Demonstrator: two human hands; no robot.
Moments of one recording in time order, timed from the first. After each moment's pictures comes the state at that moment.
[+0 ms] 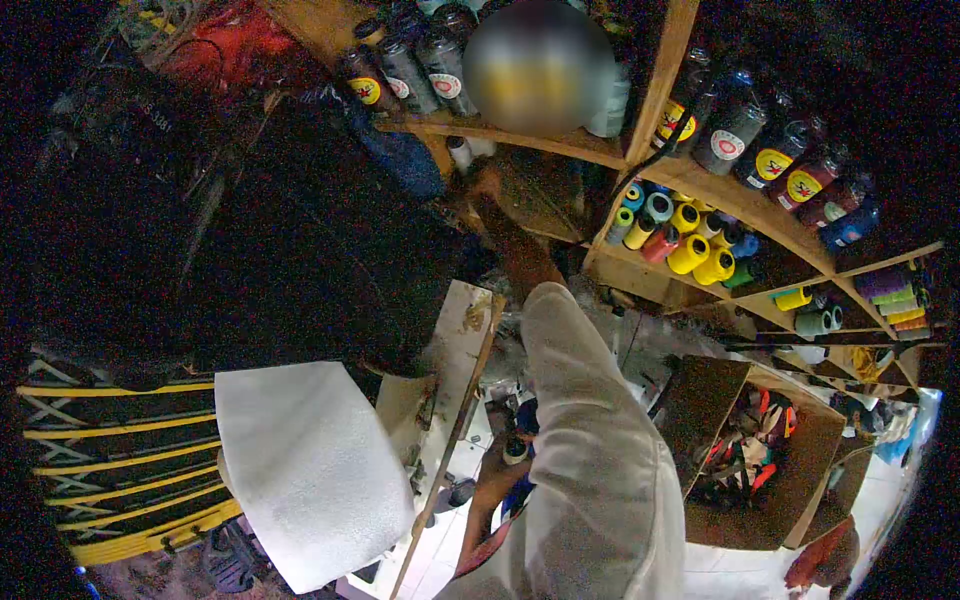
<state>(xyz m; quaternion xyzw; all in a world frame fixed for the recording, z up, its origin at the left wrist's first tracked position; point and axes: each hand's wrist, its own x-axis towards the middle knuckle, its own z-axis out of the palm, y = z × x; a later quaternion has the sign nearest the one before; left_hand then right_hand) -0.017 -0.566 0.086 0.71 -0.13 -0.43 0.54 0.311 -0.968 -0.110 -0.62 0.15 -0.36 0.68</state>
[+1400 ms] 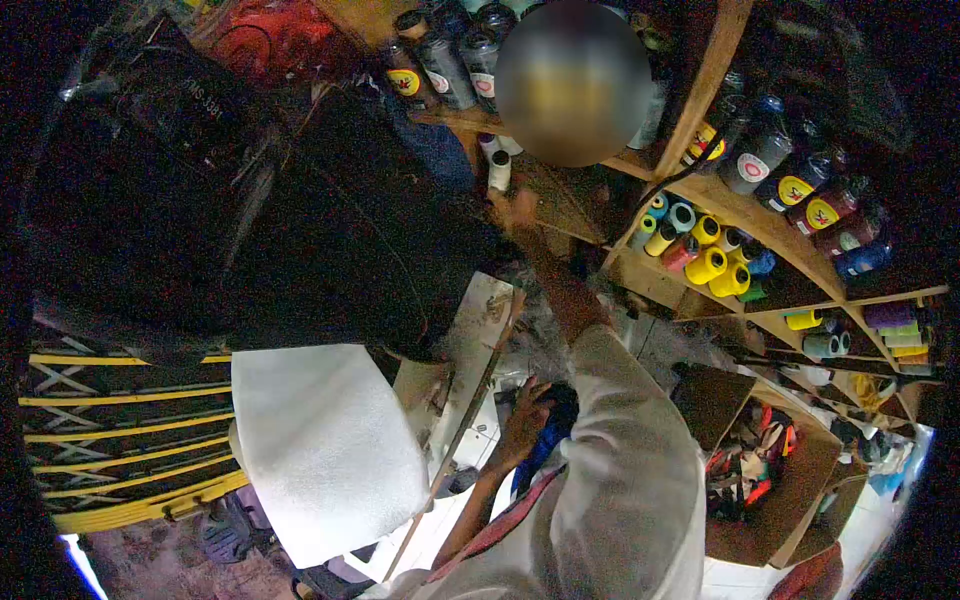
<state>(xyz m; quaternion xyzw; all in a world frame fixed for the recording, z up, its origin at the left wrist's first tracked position) 0.001 -0.598 0.037 0.63 -0.22 -0.46 0.59 0.255 -0.944 -0.134 -0.73 0.05 -0.35 0.59</state>
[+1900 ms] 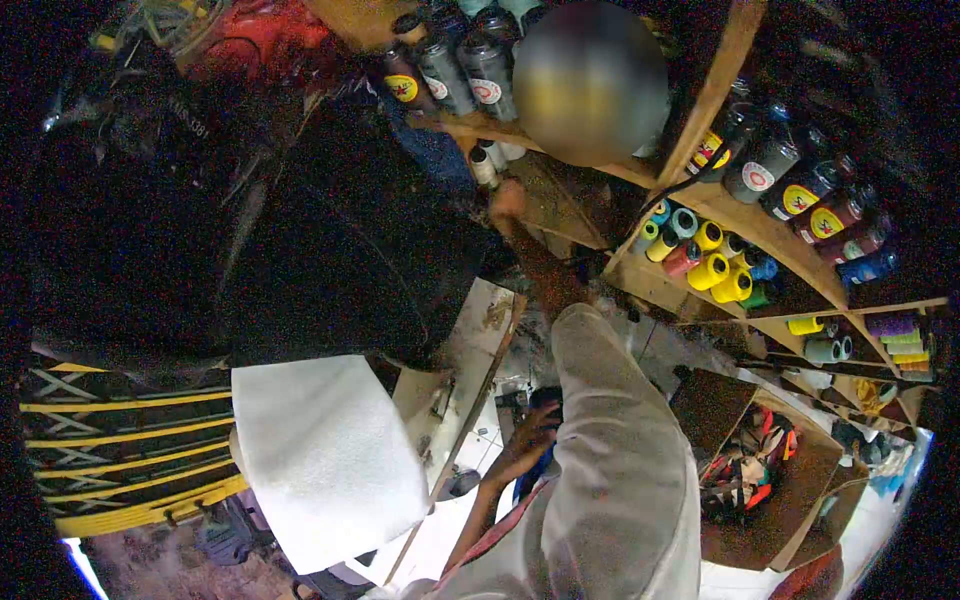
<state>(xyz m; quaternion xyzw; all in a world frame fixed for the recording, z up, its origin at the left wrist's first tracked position) -0.002 -0.588 0.043 0.68 -0.35 -0.43 0.47 0.345 -0.976 -0.251 -0.81 0.16 -0.41 0.40</state>
